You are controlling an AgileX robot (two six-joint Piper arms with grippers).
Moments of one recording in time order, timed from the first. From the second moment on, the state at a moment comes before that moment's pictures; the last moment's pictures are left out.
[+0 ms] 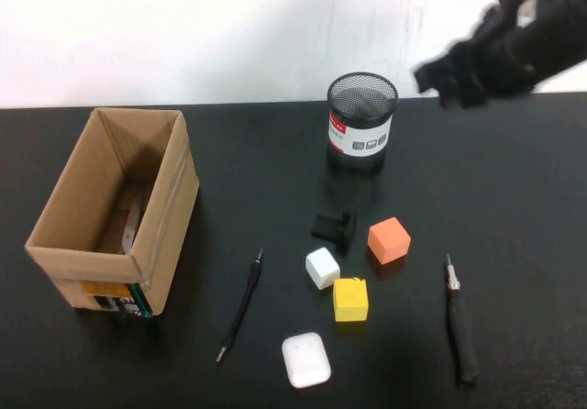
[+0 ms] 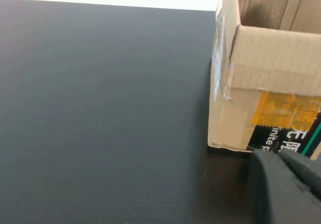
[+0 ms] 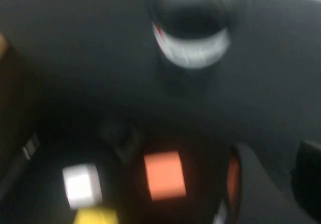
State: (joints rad) right arm 0.40 1.56 -1.56 -0.03 0.99 0.16; left arm -0.11 -0.01 0.03 0.13 0.36 -0.15
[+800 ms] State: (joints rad) right arm 0.42 1.49 -1.01 0.06 0.78 0.26; left arm -0.11 -0.01 0.03 0.13 0.36 -0.15
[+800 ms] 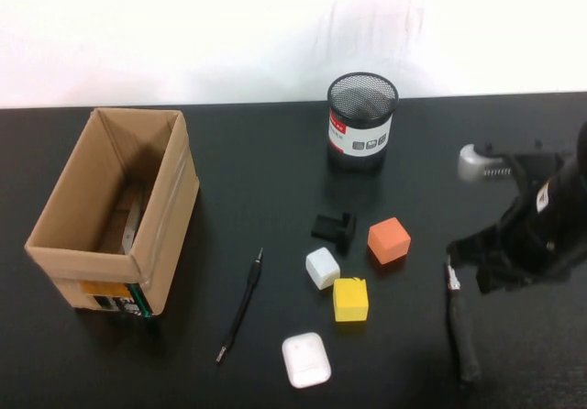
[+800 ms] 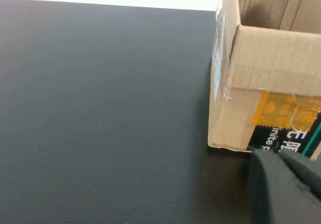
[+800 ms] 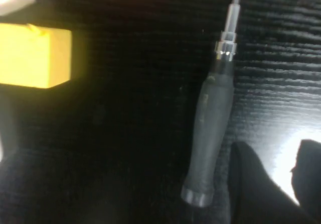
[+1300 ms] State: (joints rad) right arm 0.49 1.63 -0.99 0.02 0.68 0.33; left arm -0.11 -0.01 0.03 0.13 0.36 -0.15
